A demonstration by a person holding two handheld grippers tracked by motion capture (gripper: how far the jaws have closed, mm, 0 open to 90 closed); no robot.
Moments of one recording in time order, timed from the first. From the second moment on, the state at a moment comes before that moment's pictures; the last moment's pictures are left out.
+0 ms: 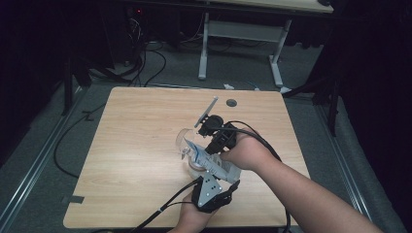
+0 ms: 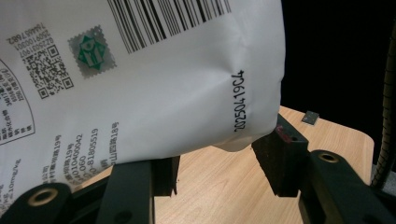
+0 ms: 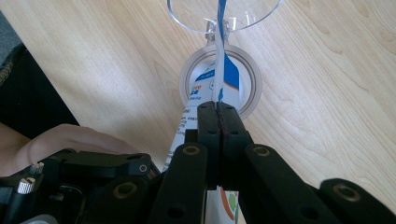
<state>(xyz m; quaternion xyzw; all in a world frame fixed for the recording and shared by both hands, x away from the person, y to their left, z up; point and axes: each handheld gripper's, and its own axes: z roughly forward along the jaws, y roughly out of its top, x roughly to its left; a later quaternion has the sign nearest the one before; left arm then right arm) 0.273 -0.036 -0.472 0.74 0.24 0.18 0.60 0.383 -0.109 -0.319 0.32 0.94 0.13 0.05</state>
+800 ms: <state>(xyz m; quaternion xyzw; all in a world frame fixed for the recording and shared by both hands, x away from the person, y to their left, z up) 0.272 -0.036 -0.473 0.74 0.24 0.19 0.60 0.383 -0.111 -0.319 0.32 0.94 0.13 0.05</state>
